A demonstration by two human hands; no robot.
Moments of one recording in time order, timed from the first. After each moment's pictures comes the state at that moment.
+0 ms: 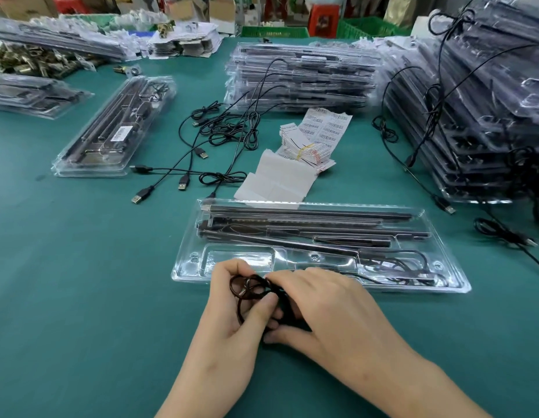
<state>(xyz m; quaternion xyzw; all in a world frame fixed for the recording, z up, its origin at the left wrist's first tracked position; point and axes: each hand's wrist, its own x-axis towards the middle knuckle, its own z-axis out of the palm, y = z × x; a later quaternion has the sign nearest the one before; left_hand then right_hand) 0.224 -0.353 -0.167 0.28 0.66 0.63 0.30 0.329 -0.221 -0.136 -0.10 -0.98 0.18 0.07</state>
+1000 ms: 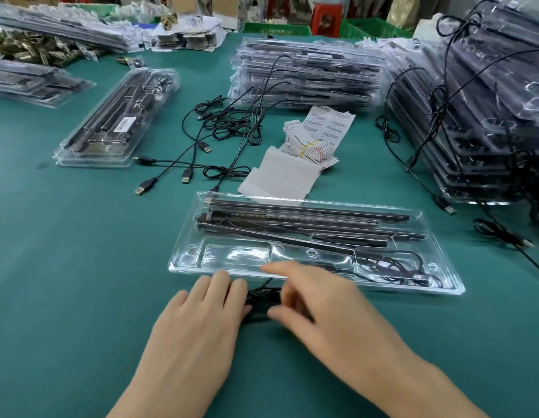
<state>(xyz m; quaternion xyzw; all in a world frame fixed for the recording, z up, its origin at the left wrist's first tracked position) 0.200 -0.380 -0.170 0.57 0.79 0.09 -0.20 0.333 -0.230 -0.139 -0.16 -0.94 0.28 0.09</state>
